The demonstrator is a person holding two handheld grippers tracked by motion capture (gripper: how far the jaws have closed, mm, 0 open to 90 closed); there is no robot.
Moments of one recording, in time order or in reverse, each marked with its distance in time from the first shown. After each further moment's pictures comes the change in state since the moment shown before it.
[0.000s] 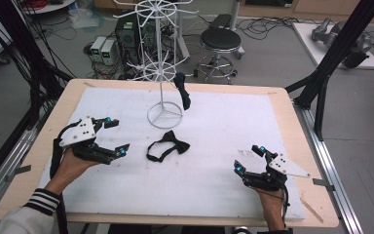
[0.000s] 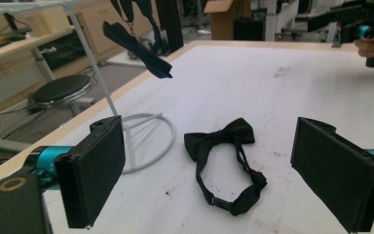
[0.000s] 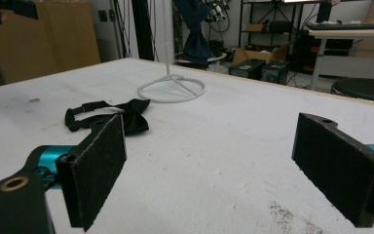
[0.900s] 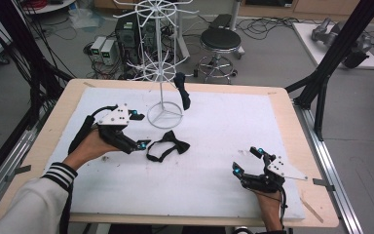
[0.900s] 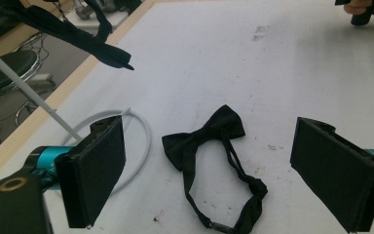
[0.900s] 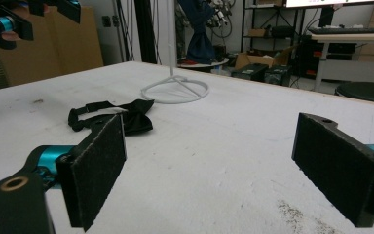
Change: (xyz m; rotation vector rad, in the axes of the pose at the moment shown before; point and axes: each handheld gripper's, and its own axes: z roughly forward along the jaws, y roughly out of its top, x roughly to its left) left arm 0.009 0.037 0.066 0.211 -0.163 0.112; right arm 0.002 -0.010 0.002 -0.022 0.012 0.004
